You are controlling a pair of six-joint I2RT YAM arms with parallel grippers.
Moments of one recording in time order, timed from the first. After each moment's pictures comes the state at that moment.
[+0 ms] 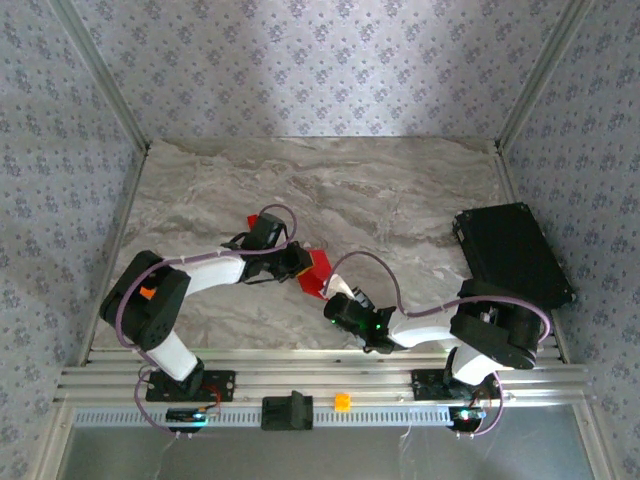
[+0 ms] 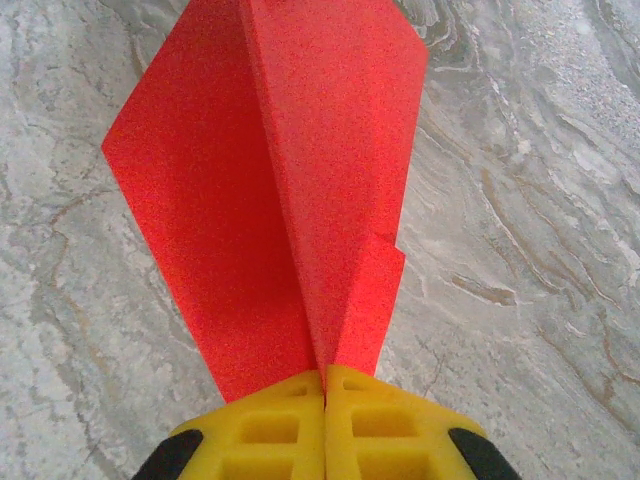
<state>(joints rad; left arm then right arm) -0.60 1.62 0.79 -0.01 0.44 -1.04 1.17 1.54 0.49 0.23 0.58 0.21</state>
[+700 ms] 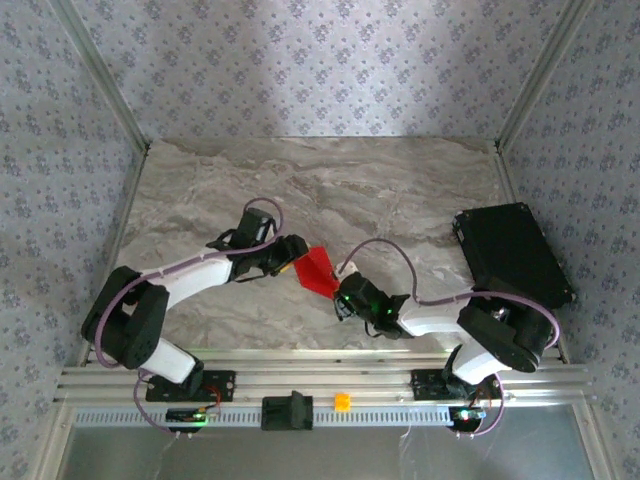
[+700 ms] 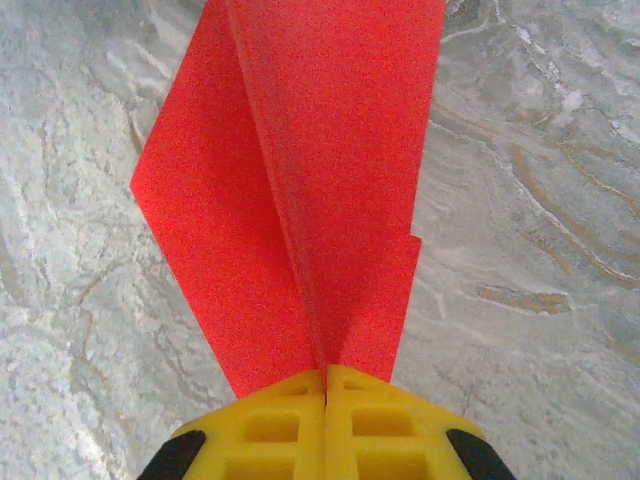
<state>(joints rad) -0.56 1.49 0.78 -0.12 0.34 -1.01 0.97 1.50 0.46 0.31 0.22 0.36</state>
